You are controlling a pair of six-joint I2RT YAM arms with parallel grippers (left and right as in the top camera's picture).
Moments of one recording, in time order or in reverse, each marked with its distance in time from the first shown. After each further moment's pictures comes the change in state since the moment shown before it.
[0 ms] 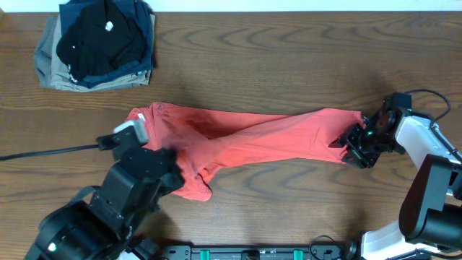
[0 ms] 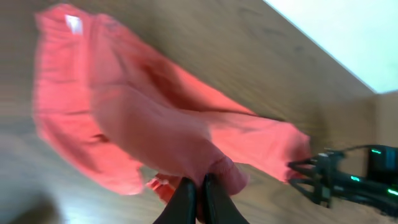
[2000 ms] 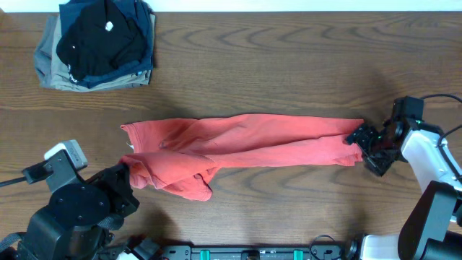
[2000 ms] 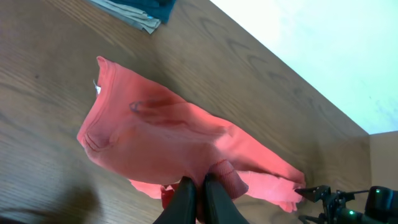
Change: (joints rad) left arm 0.000 -0.028 0.298 -0.277 -0.130 -0.043; right arm -0.036 -0.150 -0.094 0.133 0.248 0.142
